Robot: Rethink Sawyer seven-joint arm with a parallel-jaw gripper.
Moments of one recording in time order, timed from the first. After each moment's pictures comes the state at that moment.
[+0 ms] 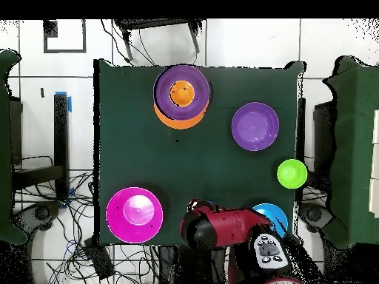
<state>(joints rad) -0.36 -0.66 -0.03 2.06 -0.57 0.12 2.18</state>
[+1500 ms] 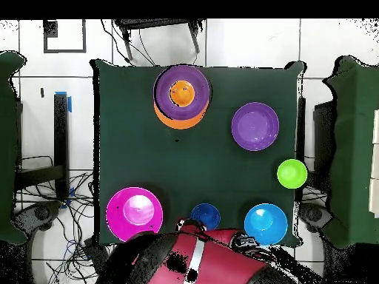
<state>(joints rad) -0.28 -0.42 -0.13 2.13 -0.49 -0.19 2.18</state>
